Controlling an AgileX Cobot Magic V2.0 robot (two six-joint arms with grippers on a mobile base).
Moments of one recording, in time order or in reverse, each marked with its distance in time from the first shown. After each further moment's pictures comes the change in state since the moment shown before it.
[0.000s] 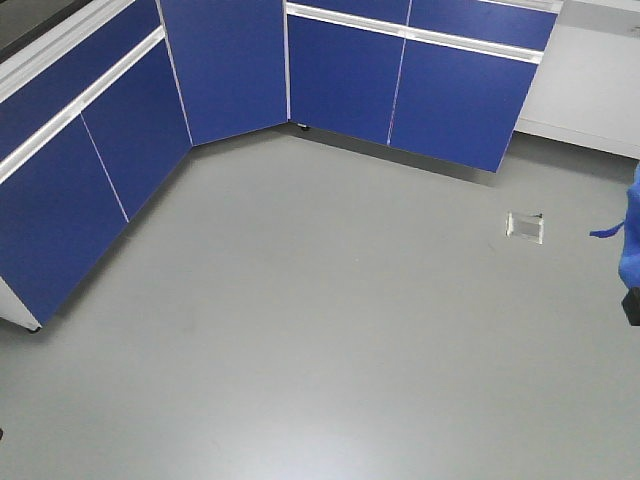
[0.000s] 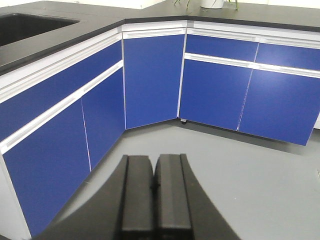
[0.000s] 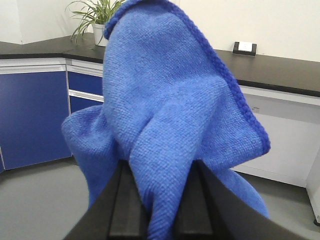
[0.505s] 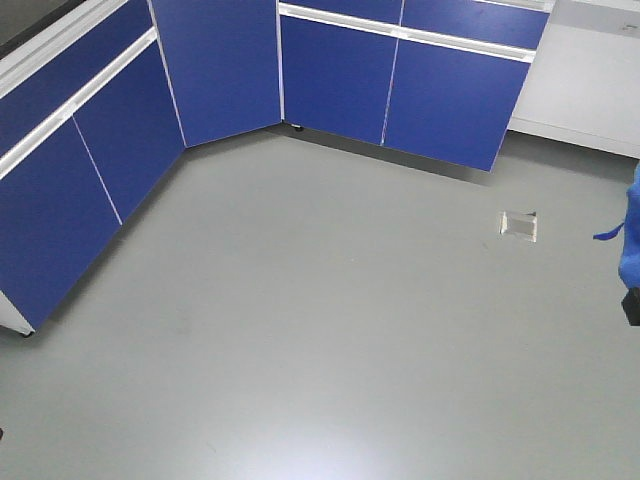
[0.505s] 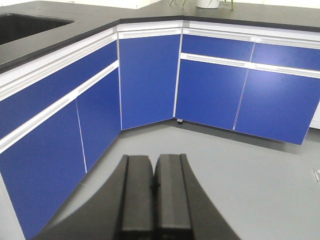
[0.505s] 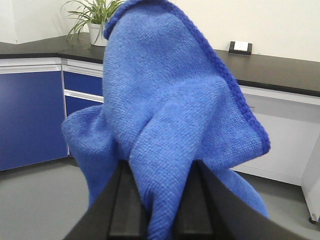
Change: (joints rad) left arm 0.000 0.000 0.000 0.000 0.000 0.000; right arm 0.000 0.000 0.000 0.000 0.000 0.000
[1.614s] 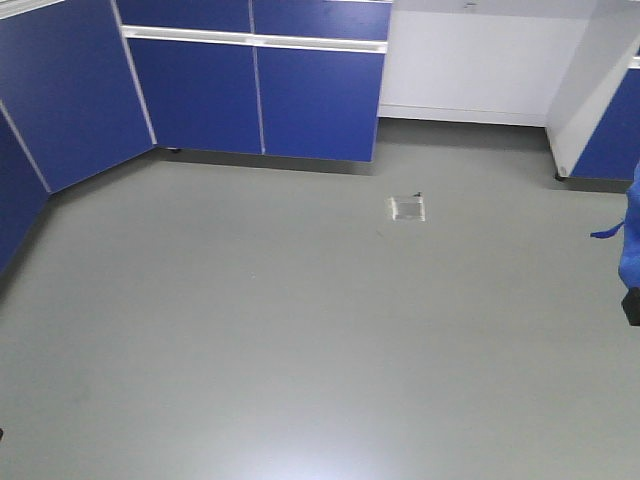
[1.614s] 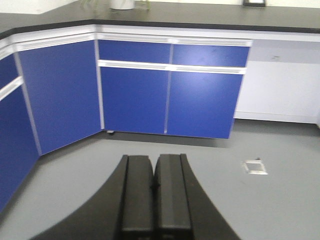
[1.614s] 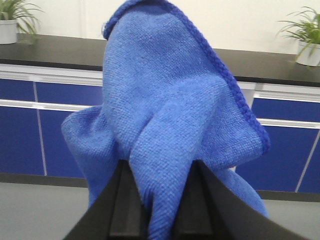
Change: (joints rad) left arm 0.000 0.000 0.000 0.000 0.000 0.000; right arm 0.000 0.000 0.000 0.000 0.000 0.000
